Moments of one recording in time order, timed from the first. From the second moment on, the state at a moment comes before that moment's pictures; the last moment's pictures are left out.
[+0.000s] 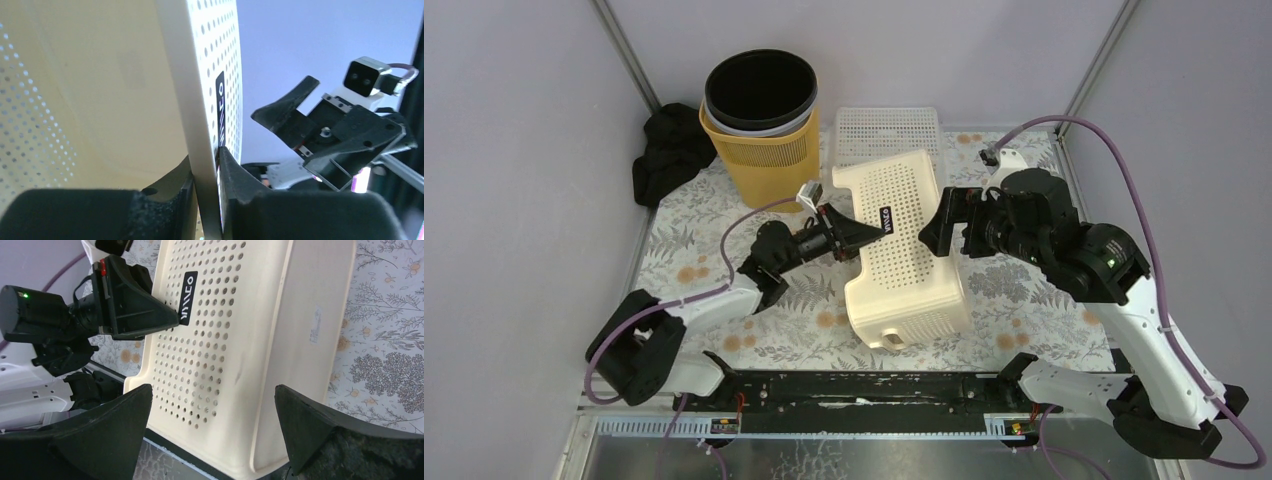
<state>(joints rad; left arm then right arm) -0.64 1.38 0.57 0.99 0.47 -1.57 0.72 1.04 1.56 -1.10 0.09 0.54</state>
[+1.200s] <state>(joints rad) -0.61 1.57 0.42 1.57 0.43 -1.73 0.72 1.09 1.62 -1.11 0.06 0.54</state>
